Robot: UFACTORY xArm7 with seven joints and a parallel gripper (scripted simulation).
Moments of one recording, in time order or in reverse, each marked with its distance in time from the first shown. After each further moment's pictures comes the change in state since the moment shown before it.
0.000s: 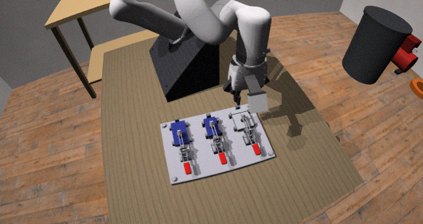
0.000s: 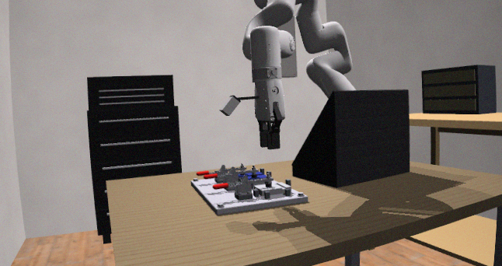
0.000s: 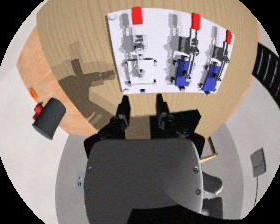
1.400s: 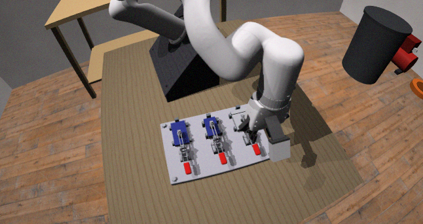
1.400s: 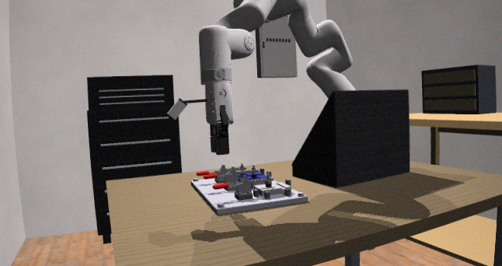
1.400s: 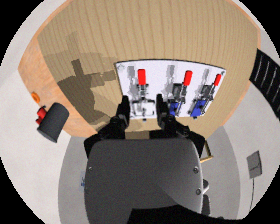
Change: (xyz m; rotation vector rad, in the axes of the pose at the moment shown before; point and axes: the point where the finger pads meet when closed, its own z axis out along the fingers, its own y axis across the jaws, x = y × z) arm 0.131 0.000 0.002 0.001 0.000 0.000
